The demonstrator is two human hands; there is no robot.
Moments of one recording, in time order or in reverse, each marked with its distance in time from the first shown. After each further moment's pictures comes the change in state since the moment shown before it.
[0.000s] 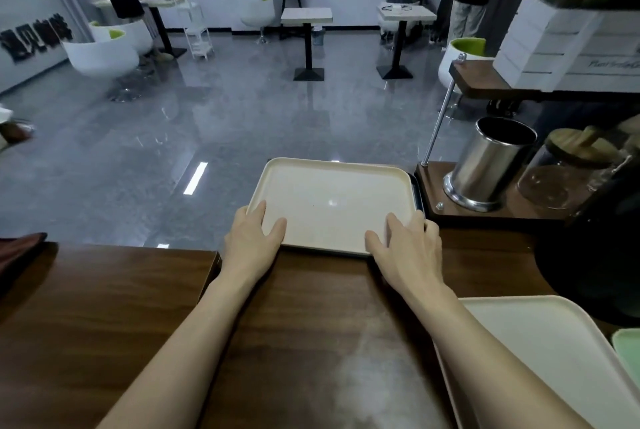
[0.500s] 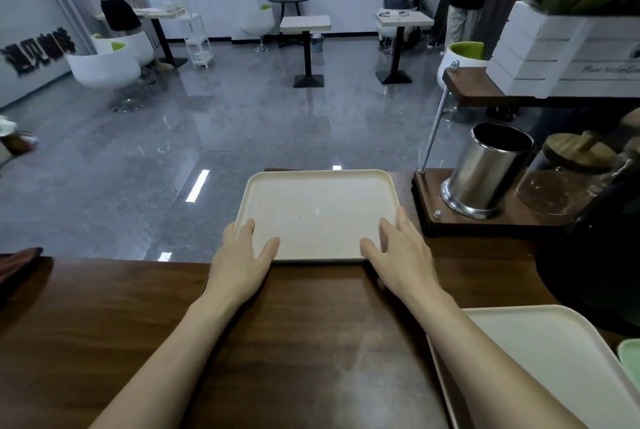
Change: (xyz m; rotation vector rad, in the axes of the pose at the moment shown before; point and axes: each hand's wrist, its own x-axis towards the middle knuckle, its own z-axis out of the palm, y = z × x) left_hand -0.003 -0.018 -0.002 0.081 -0.066 -0.022; right_hand 0.020 0.009 0.012 0.144 -0.044 -0.141
